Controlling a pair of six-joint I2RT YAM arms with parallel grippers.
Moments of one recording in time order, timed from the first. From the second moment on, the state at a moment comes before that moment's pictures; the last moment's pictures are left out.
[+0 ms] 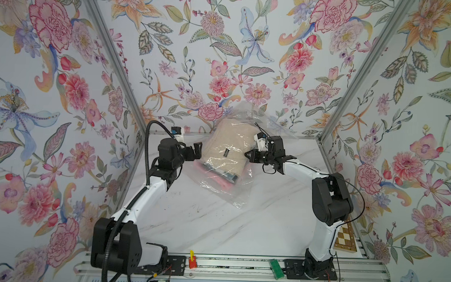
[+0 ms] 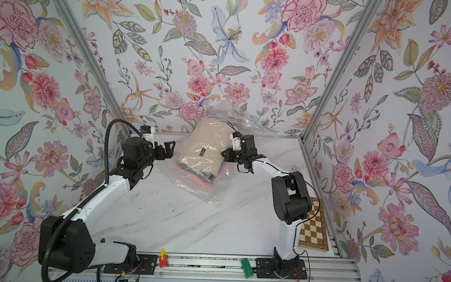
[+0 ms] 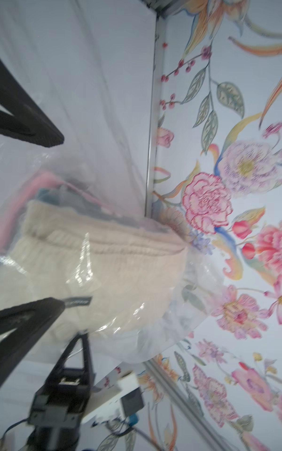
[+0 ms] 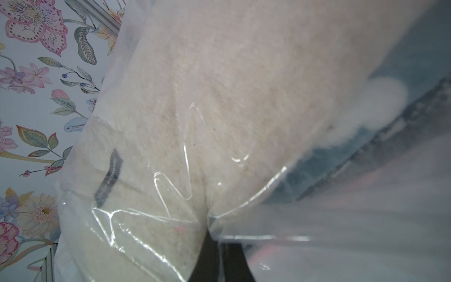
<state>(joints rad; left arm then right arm) -0.09 1.46 1.09 0.07 0.20 -0.25 0.38 1.94 1.37 -0.01 -0.46 0.38</state>
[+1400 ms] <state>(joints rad) -0.47 1.47 0.52 0.51 0.61 -0.59 0.40 2.02 1.55 -0.11 -0.50 0.33</state>
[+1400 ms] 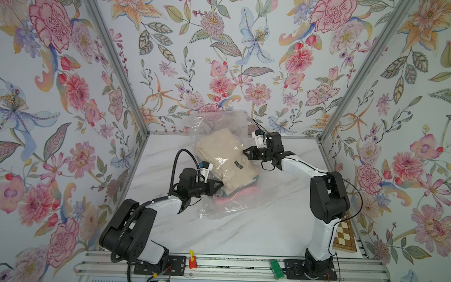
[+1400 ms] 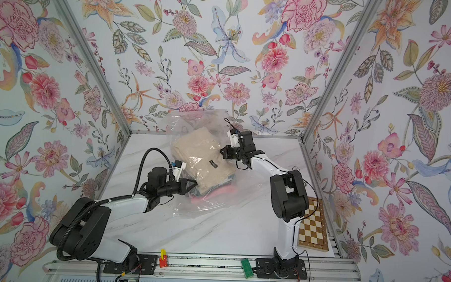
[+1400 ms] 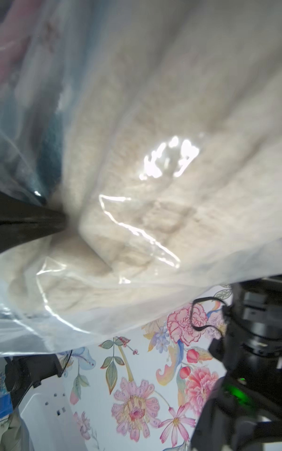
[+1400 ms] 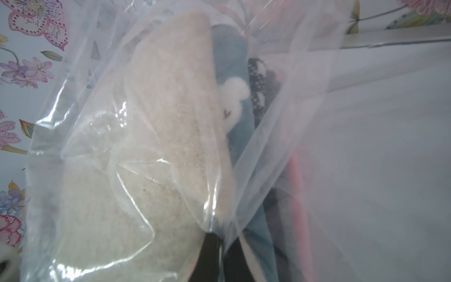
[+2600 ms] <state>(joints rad) -1.13 1.66 1.32 -0.56 -0.53 0.09 -0.07 1.22 0.70 -0.19 -0.41 0.51</state>
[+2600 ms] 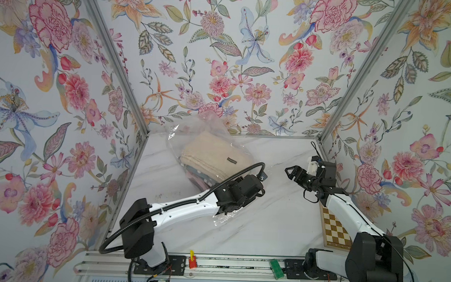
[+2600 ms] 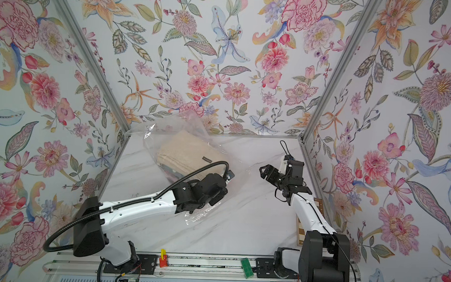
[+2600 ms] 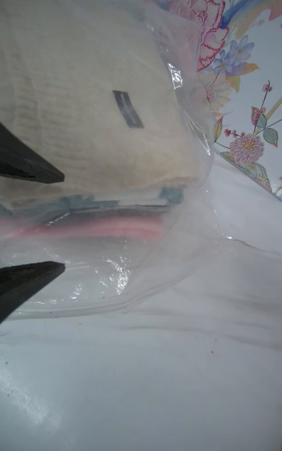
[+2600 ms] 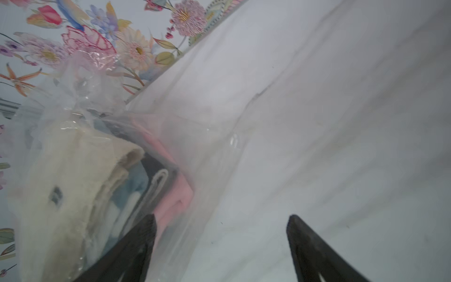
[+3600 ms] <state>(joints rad) -1.26 2.05 1.58 -0.85 -0.96 -0.03 -0.18 1.02 0.50 -0.26 -0.60 0.47</state>
